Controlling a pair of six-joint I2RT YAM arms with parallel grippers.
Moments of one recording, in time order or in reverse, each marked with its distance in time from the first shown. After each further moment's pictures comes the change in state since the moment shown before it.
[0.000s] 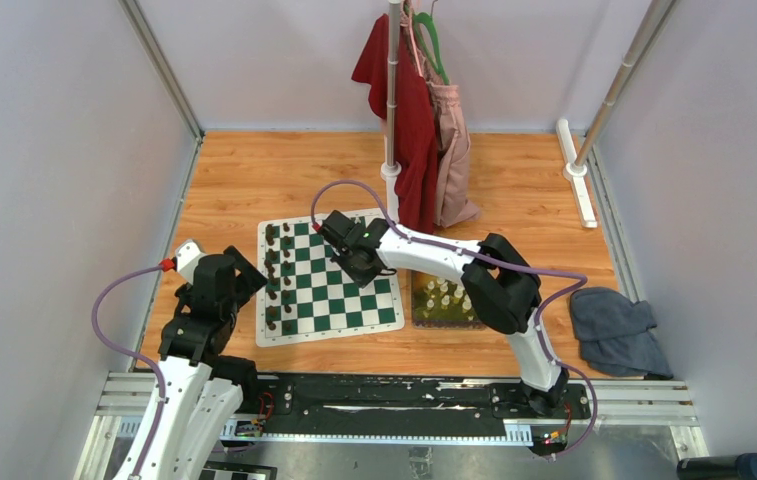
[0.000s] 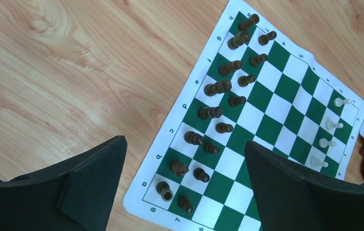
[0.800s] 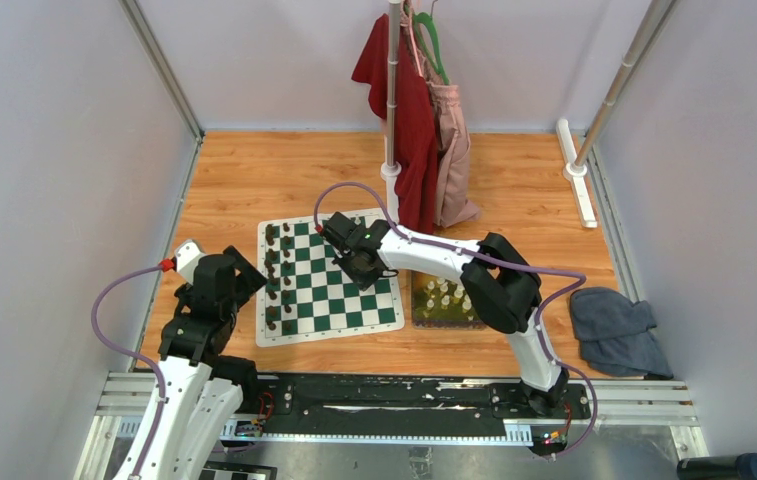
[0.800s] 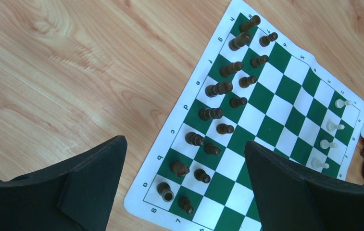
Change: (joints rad) left arm 0.000 0.000 0.000 0.000 -0.007 0.000; right arm -0.008 0.000 -0.024 0.007 -0.040 0.023
